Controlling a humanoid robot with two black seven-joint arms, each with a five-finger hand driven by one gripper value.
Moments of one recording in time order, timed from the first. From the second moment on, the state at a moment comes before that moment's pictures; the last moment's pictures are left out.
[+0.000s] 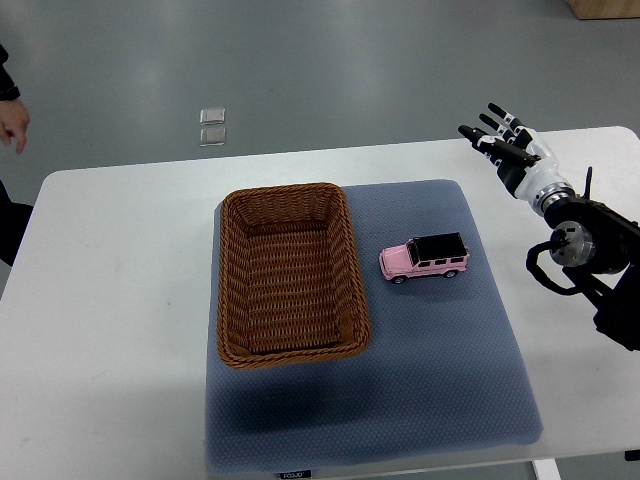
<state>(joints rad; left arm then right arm) -0.06 0.00 -0.07 -0.08 0.12 -0.11 -0.05 0.67 -0.29 0.82 0.77 -0.24 -0.04 0.25</state>
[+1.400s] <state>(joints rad) -0.06 0.00 -0.07 -0.08 0.12 -0.11 -0.05 0.68 -0.30 0.80 0.78 -0.27 0.03 0.25</state>
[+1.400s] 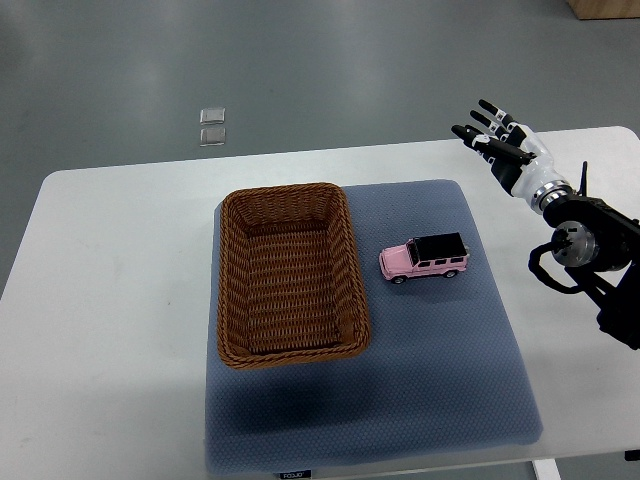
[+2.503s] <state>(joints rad) -0.06 0.00 -0.07 -0.08 0.12 -0.11 -0.05 0.72 -0.51 0.63 0.99 -1.05 0.25 0.33</state>
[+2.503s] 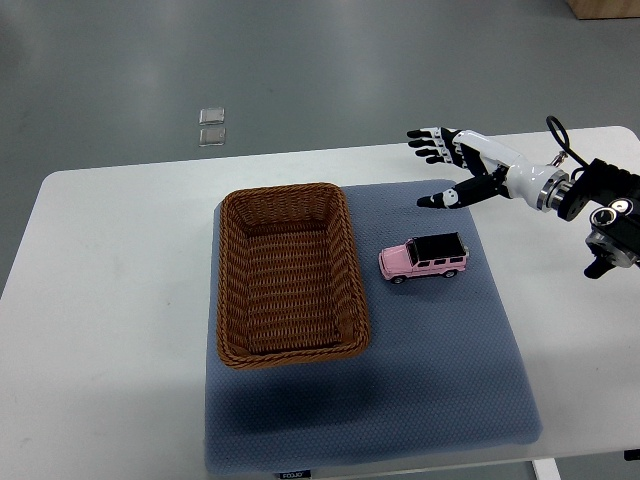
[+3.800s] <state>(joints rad) -0.06 0.00 -0.07 -0.08 0.12 -0.11 -0.05 0.75 -0.56 0.30 1.01 -1.51 0.04 0.34</state>
